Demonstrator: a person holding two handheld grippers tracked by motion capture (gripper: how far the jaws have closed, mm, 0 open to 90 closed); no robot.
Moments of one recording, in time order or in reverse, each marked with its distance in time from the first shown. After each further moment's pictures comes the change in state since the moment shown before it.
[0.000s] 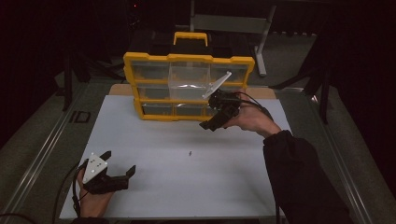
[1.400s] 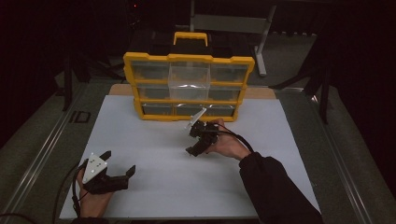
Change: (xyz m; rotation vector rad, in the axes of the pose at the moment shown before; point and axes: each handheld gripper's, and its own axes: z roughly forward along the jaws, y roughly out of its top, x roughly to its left) left arm 0.000 0.000 0.000 -0.001 0.000 0.000; right arm 0.037 -0.034 0.114 0.081 0.020 0.016
